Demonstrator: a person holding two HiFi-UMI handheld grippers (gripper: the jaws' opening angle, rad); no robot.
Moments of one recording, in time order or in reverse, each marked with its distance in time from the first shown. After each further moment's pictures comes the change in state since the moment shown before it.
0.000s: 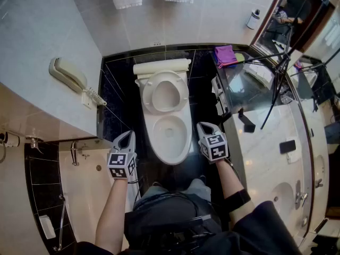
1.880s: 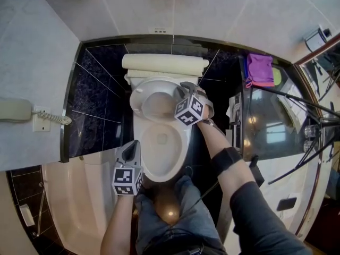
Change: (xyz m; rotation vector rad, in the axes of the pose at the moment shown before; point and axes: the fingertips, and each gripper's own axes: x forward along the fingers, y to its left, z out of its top) left arm 0.246 -0.011 -0.069 -0.121 0.165 0.170; right arm 0.420 -0.108 0.084 -0.707 0.049 0.129
